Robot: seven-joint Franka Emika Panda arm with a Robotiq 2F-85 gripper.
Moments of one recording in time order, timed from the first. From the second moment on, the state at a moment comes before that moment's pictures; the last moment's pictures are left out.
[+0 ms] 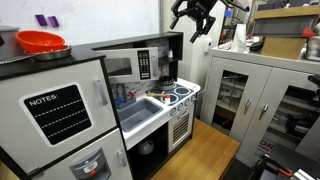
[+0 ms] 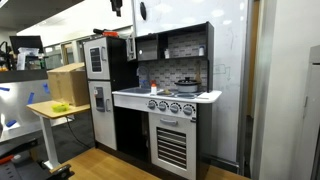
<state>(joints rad) 0.16 -0.31 -0.19 -2.05 0.43 2.08 0.28</state>
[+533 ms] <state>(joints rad) 0.04 -0.07 -0.14 -1.81 0.39 1.97 0.38</state>
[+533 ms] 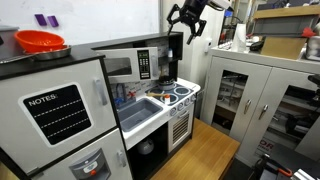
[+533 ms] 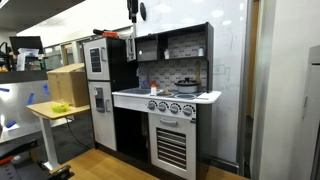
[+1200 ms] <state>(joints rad) 0.03 0.17 -0.12 -1.55 0.34 1.96 0.43</state>
